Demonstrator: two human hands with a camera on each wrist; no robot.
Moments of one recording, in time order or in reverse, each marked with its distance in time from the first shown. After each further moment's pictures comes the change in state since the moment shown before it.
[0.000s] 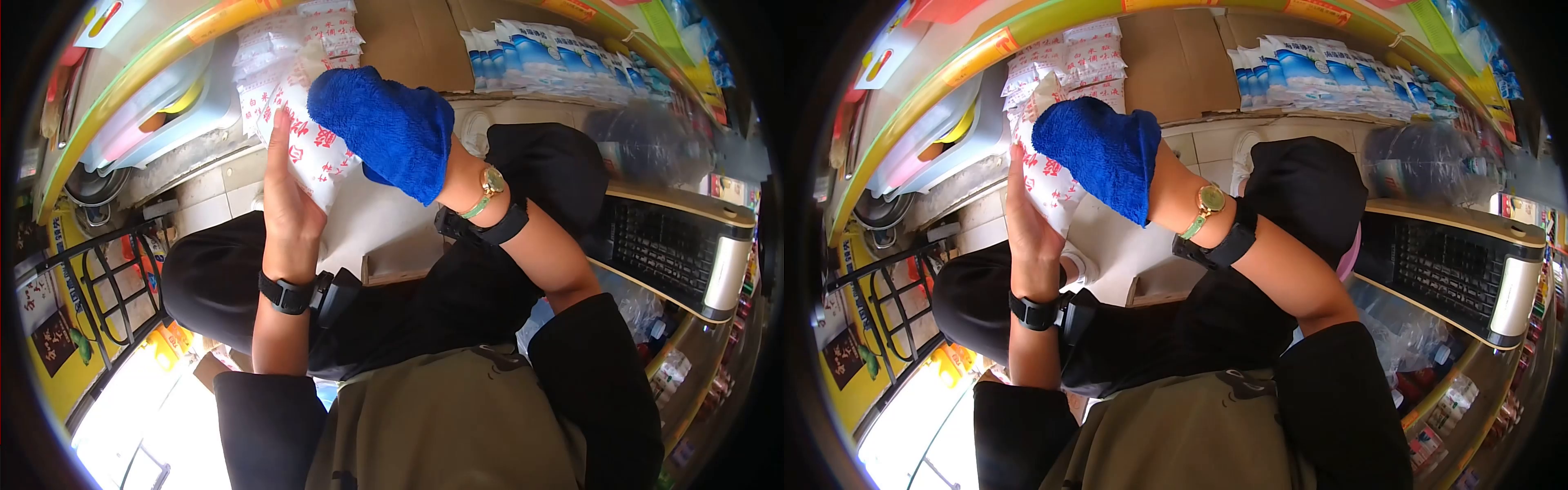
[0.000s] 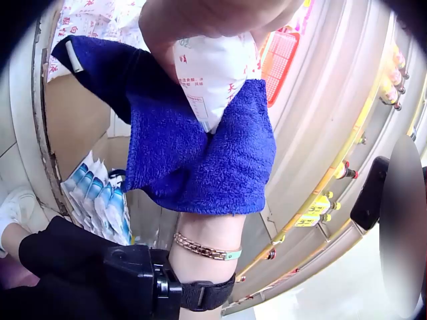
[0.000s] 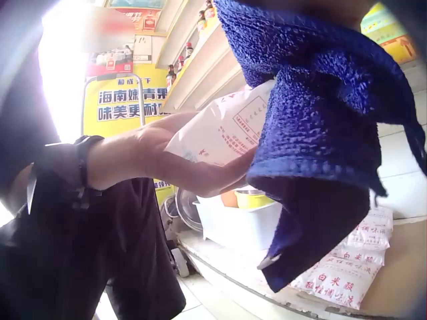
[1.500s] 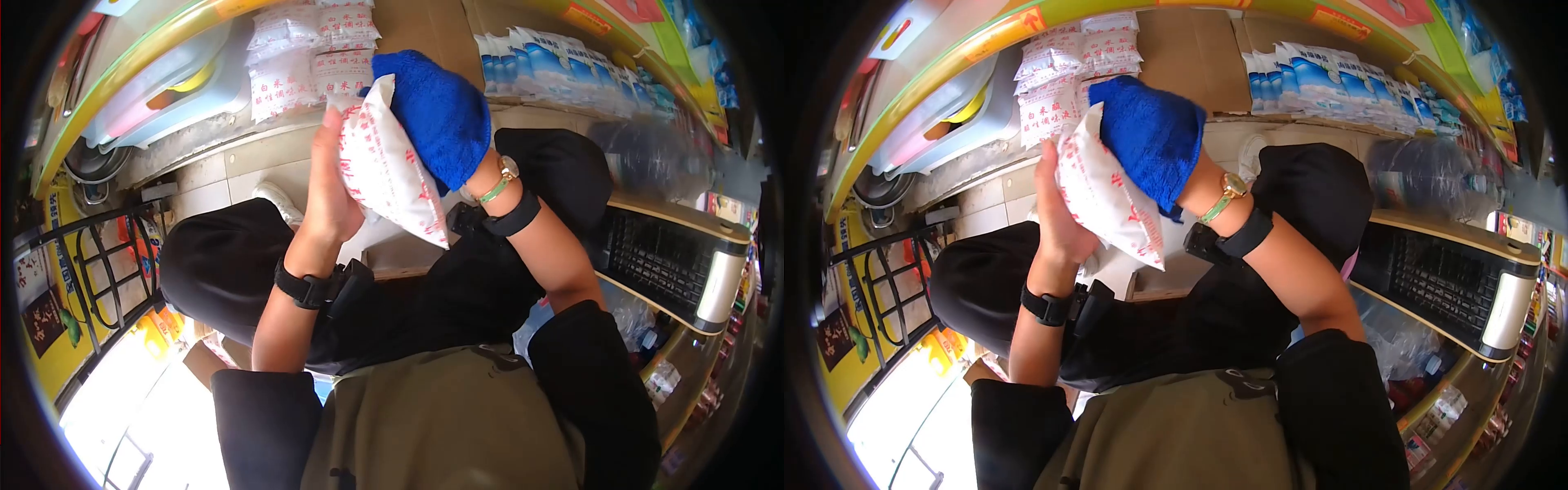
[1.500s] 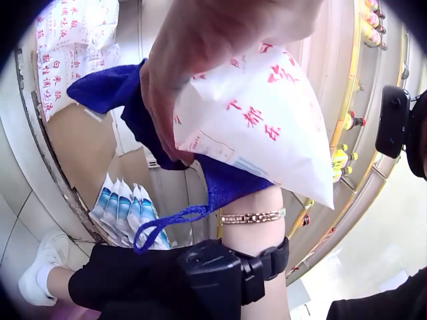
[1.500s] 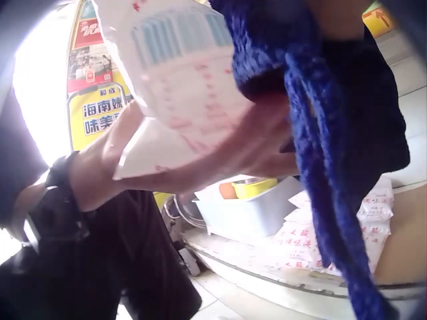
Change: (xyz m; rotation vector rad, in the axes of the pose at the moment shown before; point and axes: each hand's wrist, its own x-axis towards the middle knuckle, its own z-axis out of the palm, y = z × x) left_hand -0.019 -0.013 0.010 0.160 -0.025 -0.175; right_hand 0.003 0.005 0.000 0.162 0.071 0.232
